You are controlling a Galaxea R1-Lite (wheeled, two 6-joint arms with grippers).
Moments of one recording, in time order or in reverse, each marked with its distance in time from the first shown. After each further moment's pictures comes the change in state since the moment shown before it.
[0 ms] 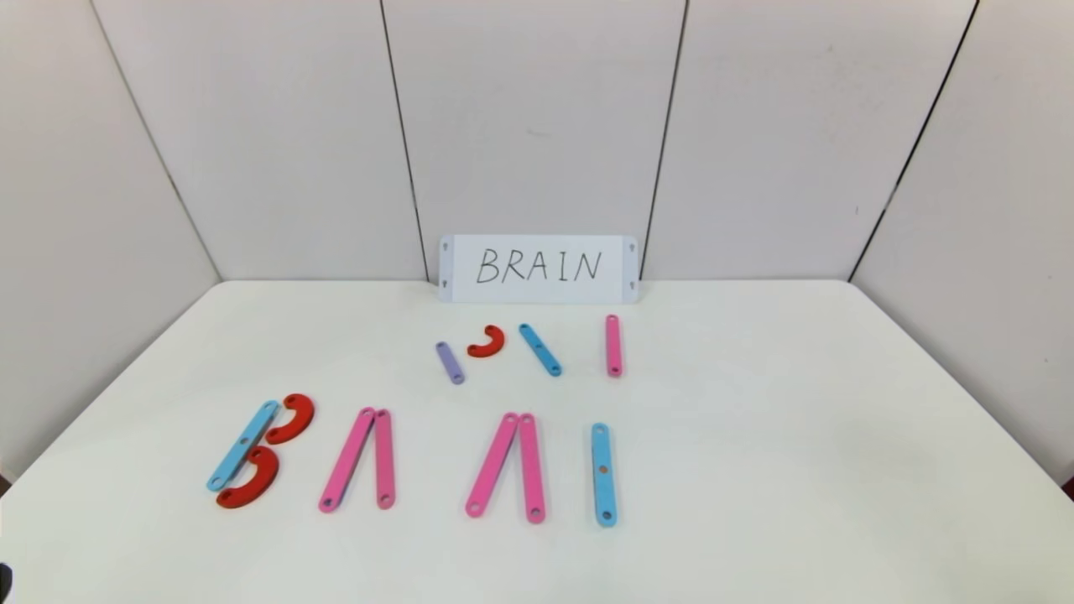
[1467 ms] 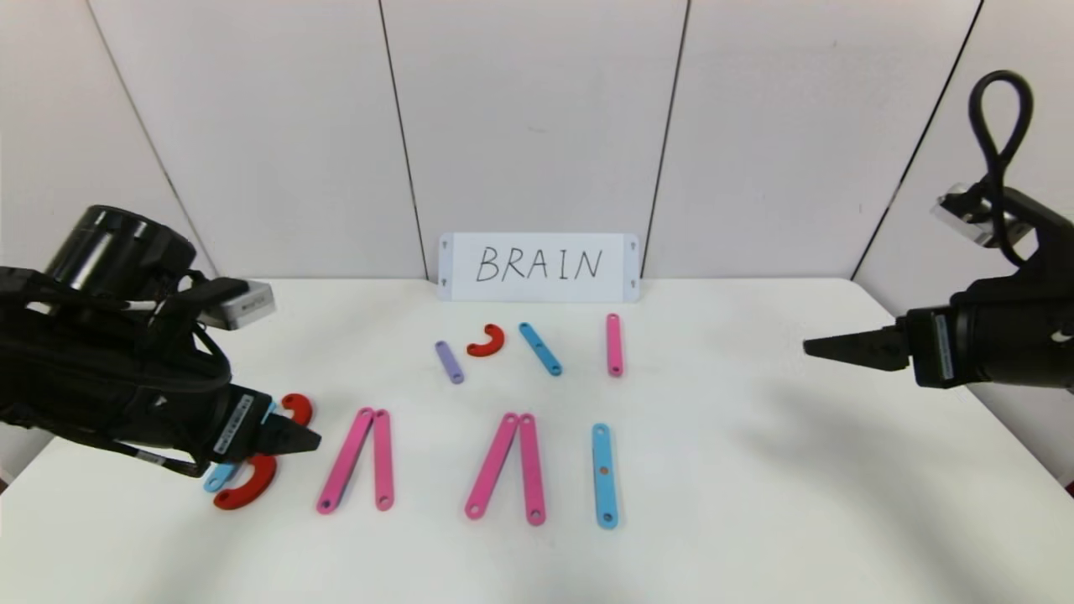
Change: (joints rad) left arm -0.159 1.211 -0.662 0.447 -0.064 0.089; right arm 0.132 1.089 -0.575 0.182 0.224 0.000
